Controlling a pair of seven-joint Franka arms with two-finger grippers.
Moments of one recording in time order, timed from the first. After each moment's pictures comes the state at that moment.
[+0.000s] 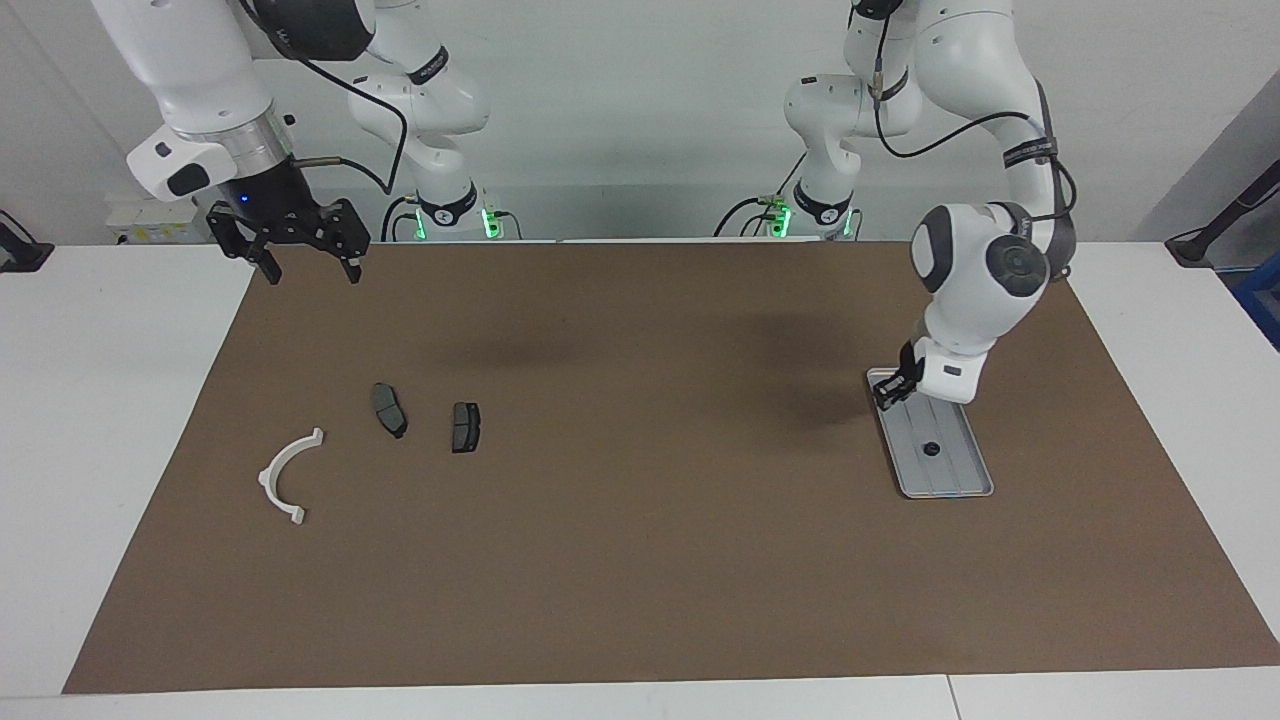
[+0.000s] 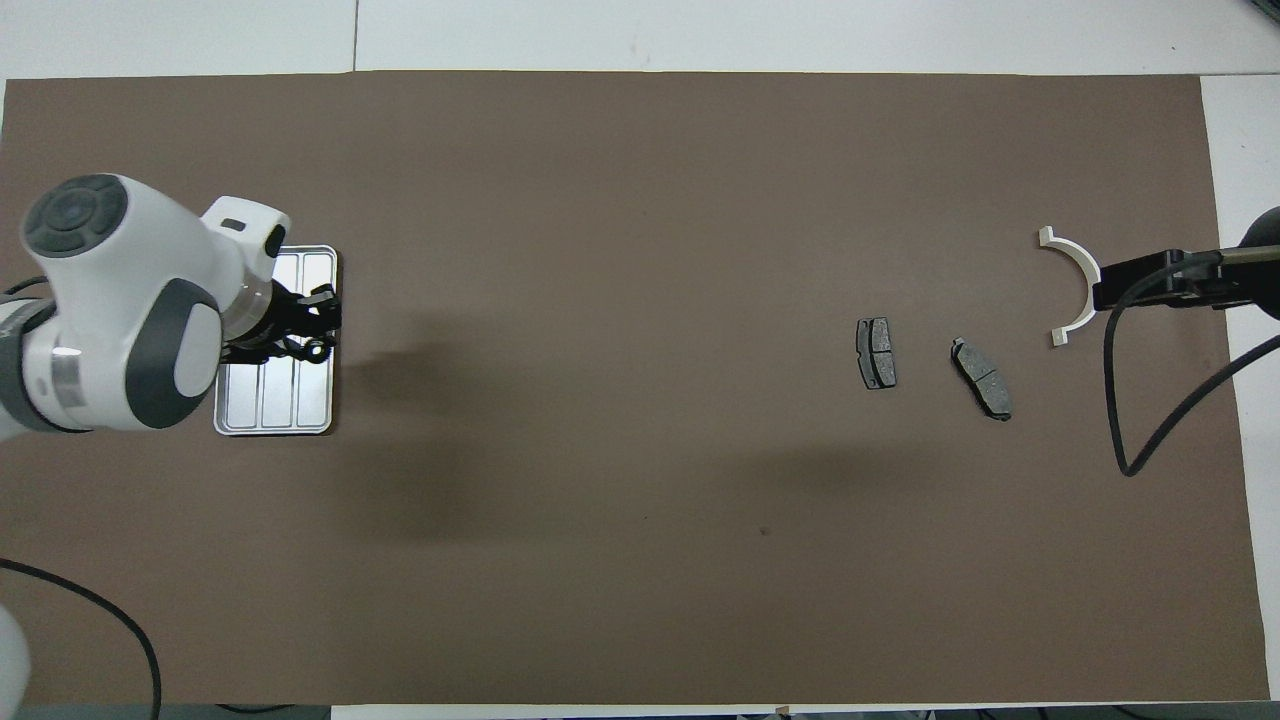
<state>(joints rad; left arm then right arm) 0.01 0.19 0.03 -2.02 -0.03 2.11 -0.27 -0.03 -0.05 0.01 -1.65 0.01 1.65 0.02</state>
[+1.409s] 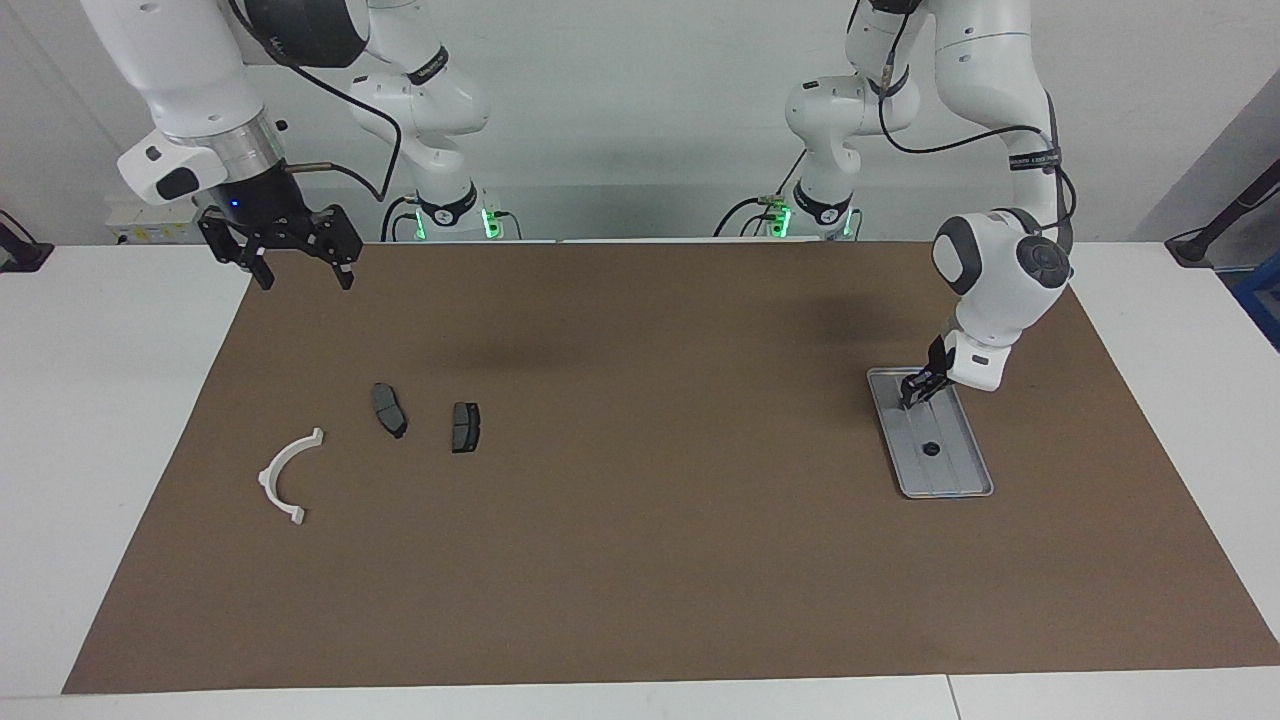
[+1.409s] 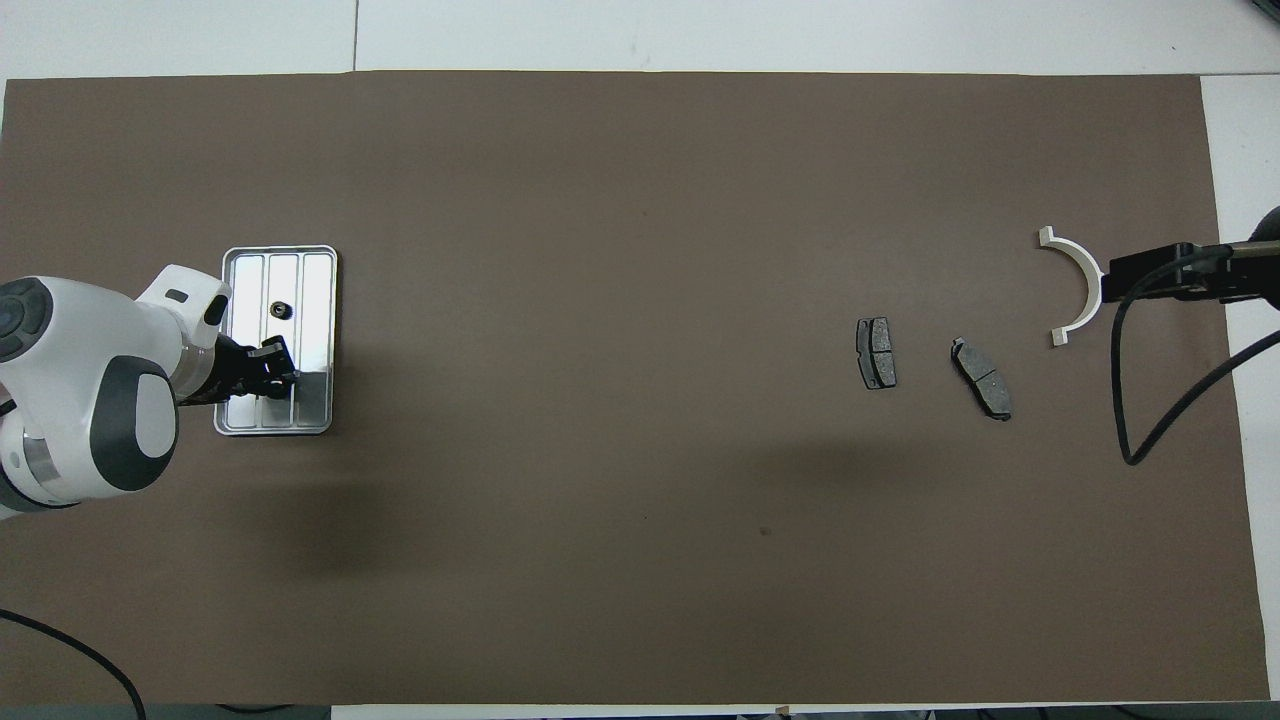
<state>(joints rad) 0.02 0.15 0.01 -2.23 -0.08 2.35 -0.26 -0.03 -0.05 0.02 -1.65 0.01 1.67 0.02</state>
